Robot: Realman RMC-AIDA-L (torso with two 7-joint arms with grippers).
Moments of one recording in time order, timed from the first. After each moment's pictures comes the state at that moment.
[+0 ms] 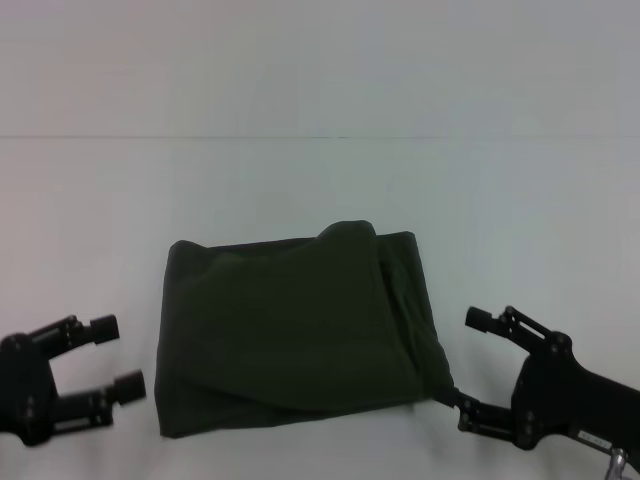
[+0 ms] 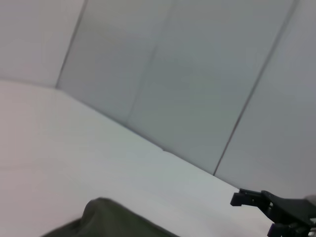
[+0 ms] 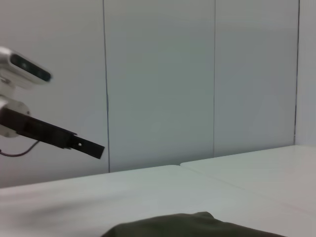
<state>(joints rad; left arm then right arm) -0.30 -2.06 0.35 0.73 2.08 1.92 -1.32 0.30 2.09 -0.98 -0.35 -1.48 -1.53 0.67</state>
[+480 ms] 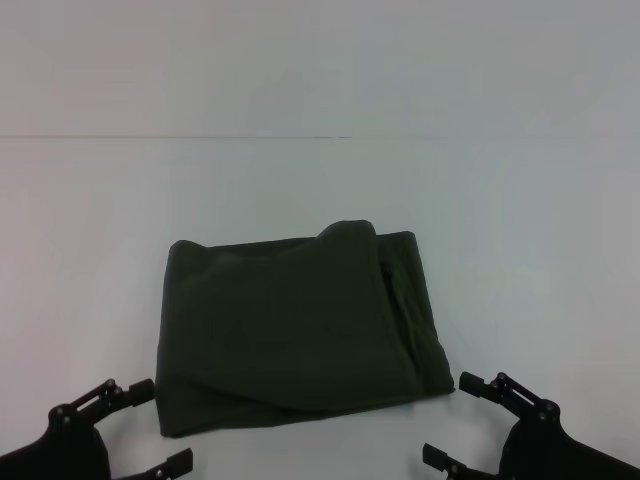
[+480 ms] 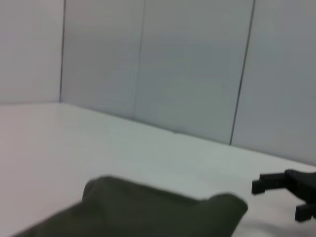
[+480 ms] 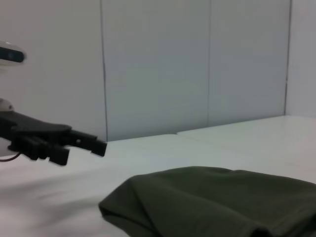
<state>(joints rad) -0.19 -2.16 0.37 0.64 2.11 1.78 -0.92 0.27 2.10 -0.97 -0.14 -1.49 -1.49 0.47</state>
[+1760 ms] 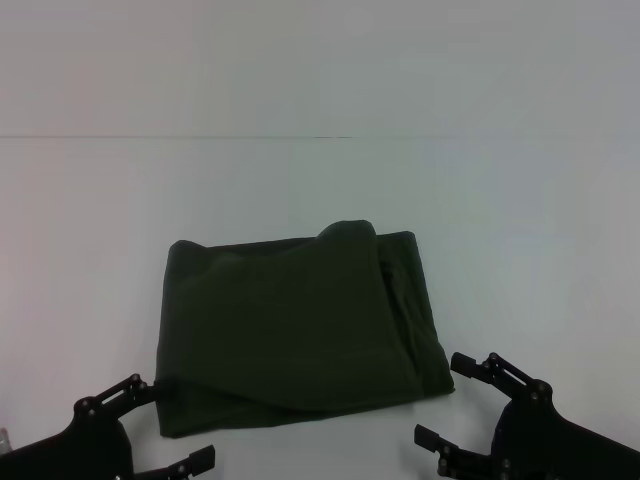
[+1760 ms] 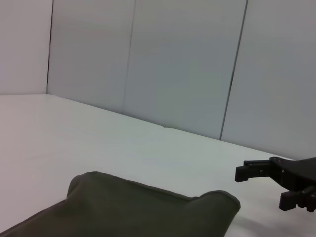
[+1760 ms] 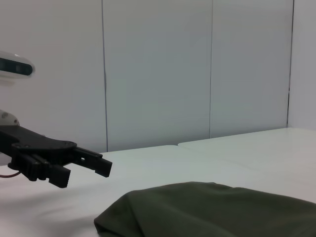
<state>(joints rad) -0.23 -2.16 0.38 0.62 2.14 1.76 -0.92 0.31 2.10 -0.95 -0.14 -1.48 -1.50 0.48</state>
